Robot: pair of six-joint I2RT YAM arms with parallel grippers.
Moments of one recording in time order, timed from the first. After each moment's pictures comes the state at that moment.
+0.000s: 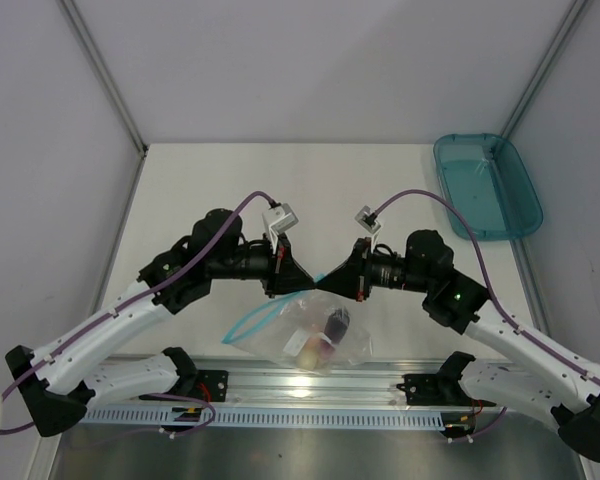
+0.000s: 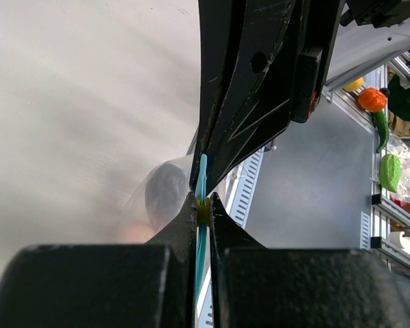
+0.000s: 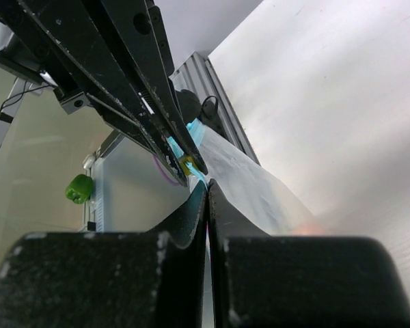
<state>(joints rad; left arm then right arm) -0.84 1.00 1.05 -0.43 0.54 -0.34 0.80 0.91 0.80 -0.04 -0.54 0.61</state>
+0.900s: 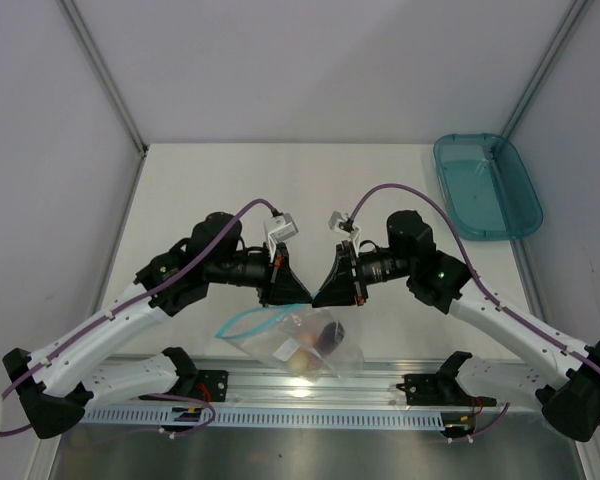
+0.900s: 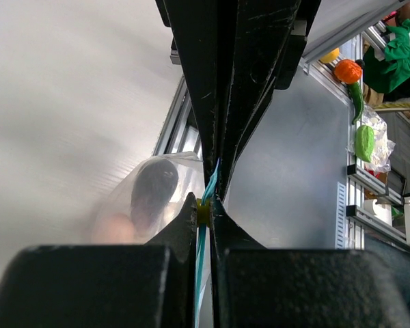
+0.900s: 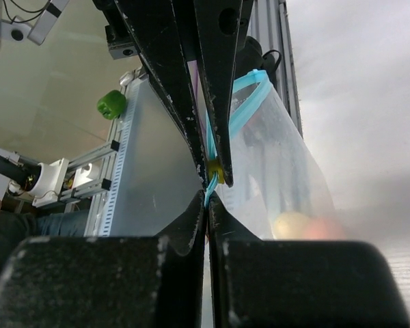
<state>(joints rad) -0.84 0.97 1.05 -0.50 0.64 -0.34 0.78 1.07 0.92 -0.12 -0.97 0.39</state>
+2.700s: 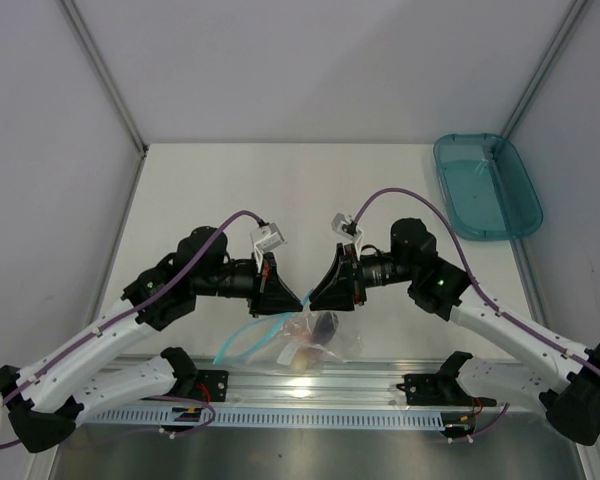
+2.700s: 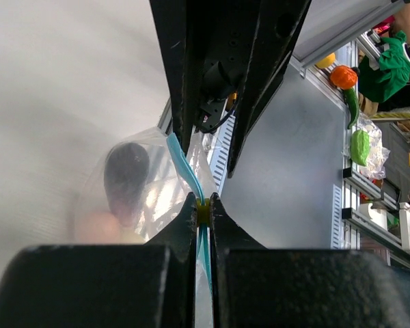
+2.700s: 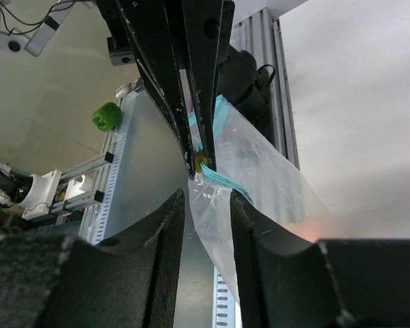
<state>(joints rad) -0.84 0.86 0.94 -0.48 0.61 -0.38 0.79 1.03 0.85 0.02 -0.92 0.44</state>
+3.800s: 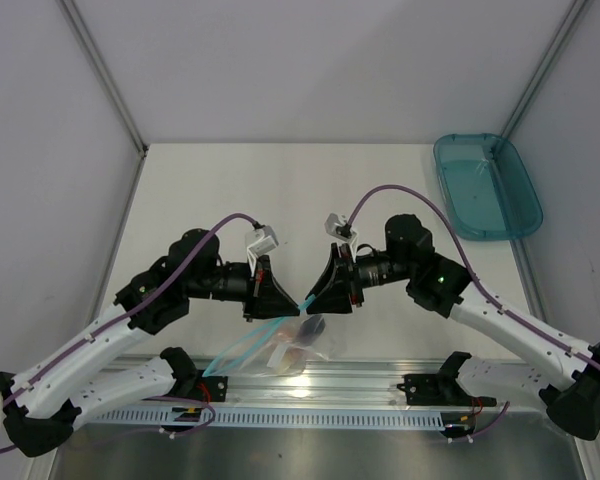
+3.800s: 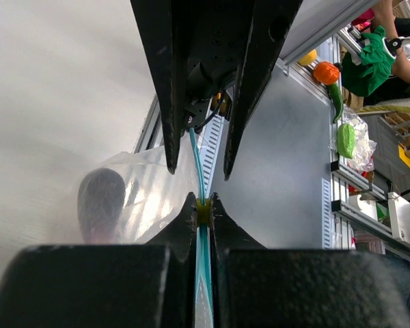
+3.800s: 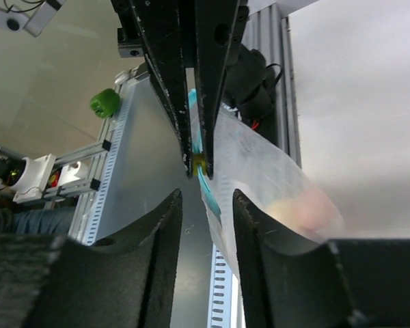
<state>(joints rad) -0.84 0.81 0.94 -0.48 0.66 -0.39 0.83 1.05 0.94 -0.09 -0.91 0.36</state>
